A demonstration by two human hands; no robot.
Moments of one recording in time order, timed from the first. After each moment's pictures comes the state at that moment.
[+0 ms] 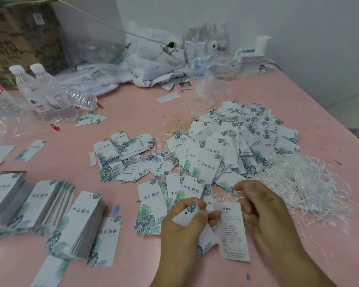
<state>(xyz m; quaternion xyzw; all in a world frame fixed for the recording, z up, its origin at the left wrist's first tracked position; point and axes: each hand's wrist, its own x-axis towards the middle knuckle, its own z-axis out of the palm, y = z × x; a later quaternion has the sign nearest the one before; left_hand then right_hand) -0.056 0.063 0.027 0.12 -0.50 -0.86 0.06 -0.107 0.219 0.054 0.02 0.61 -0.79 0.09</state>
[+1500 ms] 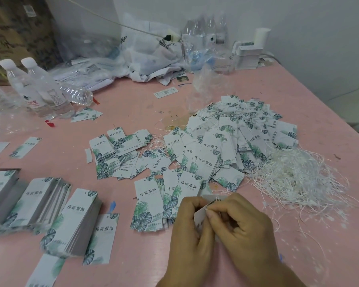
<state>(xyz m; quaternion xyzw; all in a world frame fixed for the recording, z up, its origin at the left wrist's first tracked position) -0.049 0.078 0.021 -0.01 -0.71 -0.68 0.18 -0.081 0.192 0.044 -0.23 0.83 -0.47 -0.21</state>
